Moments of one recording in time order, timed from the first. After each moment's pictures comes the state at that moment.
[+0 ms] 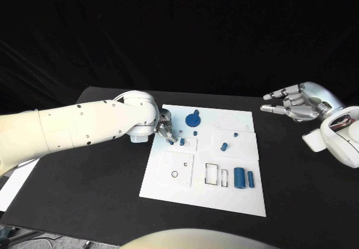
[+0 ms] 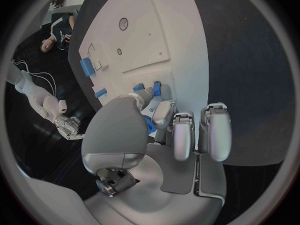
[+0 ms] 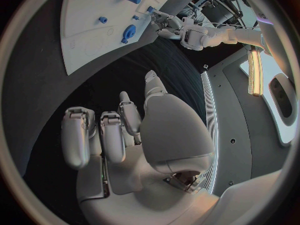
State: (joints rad) left arm 1.27 -0.83 -0.03 1.54 -1.15 0.22 -0.70; left_hand 1.21 -0.14 0.55 0.20 0.06 0.95 0.04 0.59 0.71 1.39 -0.05 1.19 1.14 1.46 -0.09 1.57 1.31 0.03 1.47 0.02 1.49 1.31; right arm 1.25 -0.96 0.03 1.54 -0.89 -0.34 0.06; right_hand 1.36 -0.06 -0.11 0.20 0.22 0.97 0.15 0.07 0.08 1.39 0.06 1.22 1.31 1.46 -0.01 1.54 1.31 0.05 1.46 0.09 1.43 1.30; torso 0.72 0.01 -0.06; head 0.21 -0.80
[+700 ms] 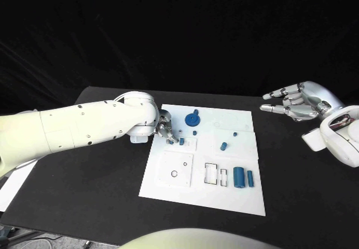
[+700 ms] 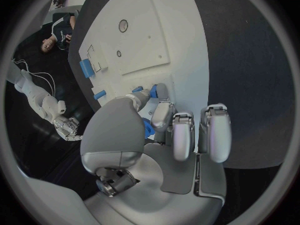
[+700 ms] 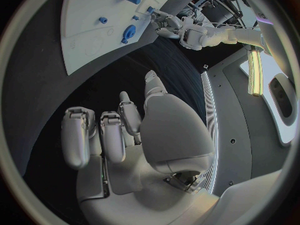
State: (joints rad) left arm 1.27 -0.81 -0.03 1.52 -1.13 0.23 -0.70; left_hand 1.13 -0.17 0.50 0.25 0.08 1.00 0.01 0.60 0.71 1.40 -0.06 1.21 1.16 1.46 -0.10 1.57 1.31 0.03 1.47 0.01 1.51 1.31; right arm 1.25 -0.96 0.03 1.55 -0.89 -0.34 0.06; right_hand 1.36 -0.06 -0.11 0.20 0.22 0.97 0.15 0.07 0.08 1.39 0.06 1.22 1.31 1.46 -0.01 1.54 1.31 0.05 1.46 0.09 1.43 1.29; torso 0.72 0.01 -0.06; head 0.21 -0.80
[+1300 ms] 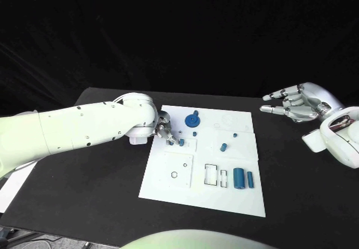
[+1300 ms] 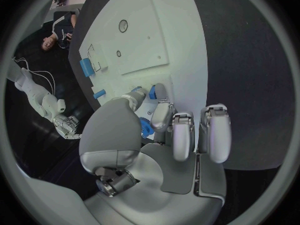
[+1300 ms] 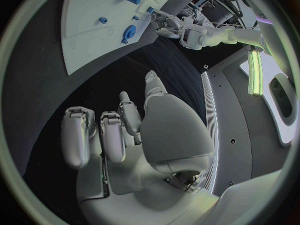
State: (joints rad) left arm 1.26 -0.82 -0.03 1.52 -1.12 0.22 -0.70; left_hand 1.03 -0.20 0.41 0.29 0.08 1.02 0.01 0.60 0.71 1.41 -0.06 1.21 1.17 1.47 -0.10 1.57 1.31 0.03 1.47 0.01 1.52 1.31; right arm 1.25 -0.96 0.03 1.55 -0.89 -0.34 0.06; right_hand 1.36 -0.05 -0.12 0.20 0.22 0.97 0.15 0.07 0.08 1.39 0.06 1.22 1.31 1.46 -0.01 1.54 1.31 0.05 1.46 0.09 1.43 1.29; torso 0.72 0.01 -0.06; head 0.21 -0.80
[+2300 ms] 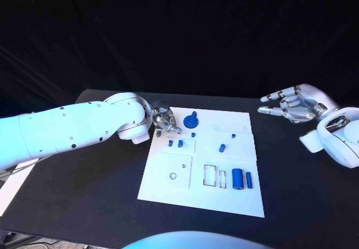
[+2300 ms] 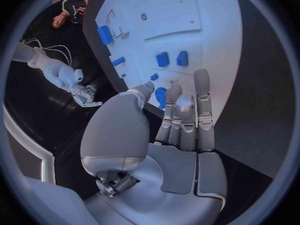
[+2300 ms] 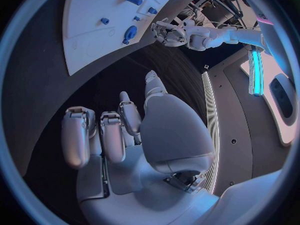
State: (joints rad) left arm 1.27 -0.88 -0.02 1.59 -1.04 -0.09 -0.50; left_hand 1.27 -0.21 0.45 0.22 0.08 0.75 0.13 0.53 0.64 0.93 0.06 0.72 0.70 1.22 -0.01 1.02 0.98 0.16 1.13 0.08 0.67 0.75; right arm 1.24 -0.96 0.03 1.54 -0.89 -0.33 0.06; right_hand 1.36 -0.05 -0.12 0.20 0.22 0.97 0.15 0.07 0.08 1.39 0.06 1.22 1.31 1.46 -0.01 1.54 1.31 0.05 1.46 0.09 1.43 1.29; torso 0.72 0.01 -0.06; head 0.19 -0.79
